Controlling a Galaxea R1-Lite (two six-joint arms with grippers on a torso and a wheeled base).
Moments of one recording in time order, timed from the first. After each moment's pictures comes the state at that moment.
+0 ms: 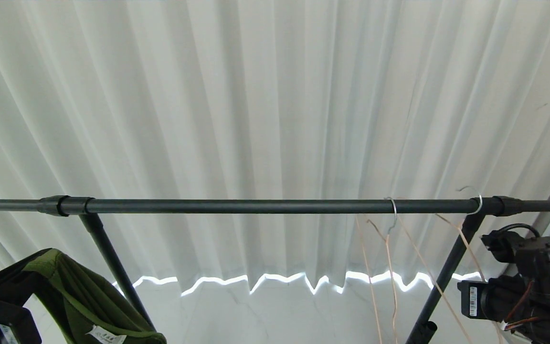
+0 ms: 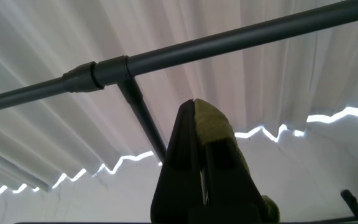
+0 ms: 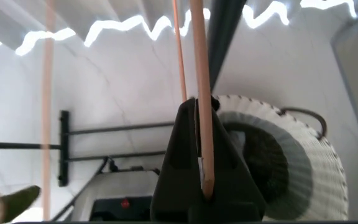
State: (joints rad) left arm -0.41 0.80 -0.29 -0.37 0.34 0.24; right arm 0.43 1.52 -0.30 -0.54 -0.26 0.39
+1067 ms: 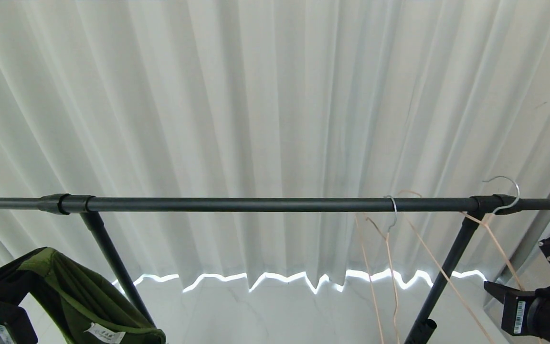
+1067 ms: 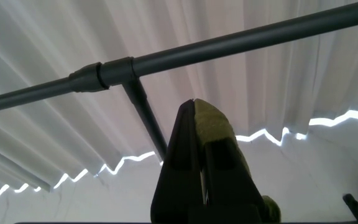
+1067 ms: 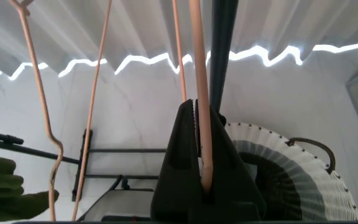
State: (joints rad) left arm -0.41 0.79 -0.29 -0.37 0.36 0.25; right arm 0.43 1.23 -0.20 -0.54 -0.20 0.33
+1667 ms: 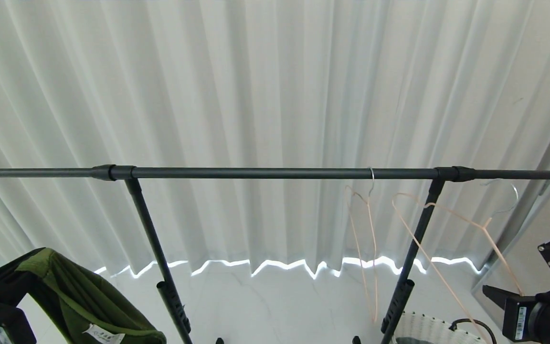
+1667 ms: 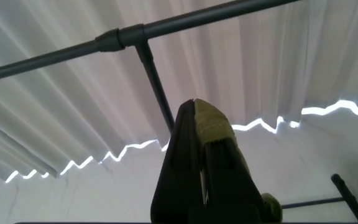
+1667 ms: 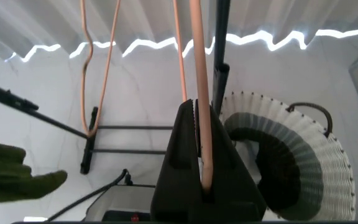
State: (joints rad) left arm -0.41 0.78 -0.29 -0.37 0.36 0.25; right arm 0.44 1.22 -0.18 -0.54 -0.18 0.33
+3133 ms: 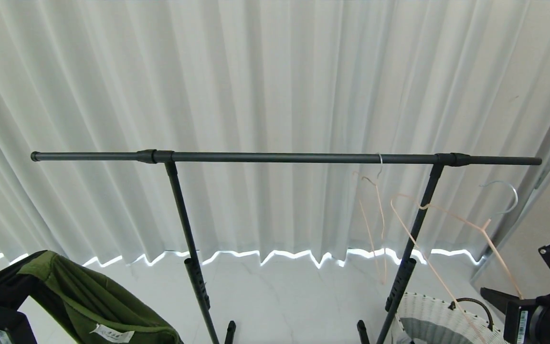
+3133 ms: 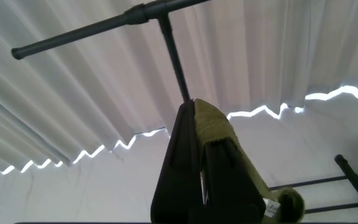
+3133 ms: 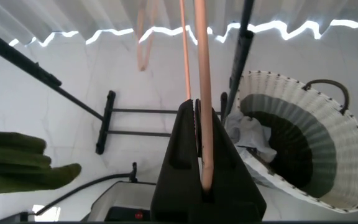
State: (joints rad) left arm -0.41 0.78 -0.28 -0.37 0.35 0.27; right arm 0.45 1.20 -0.17 -0.54 -0.15 0.33
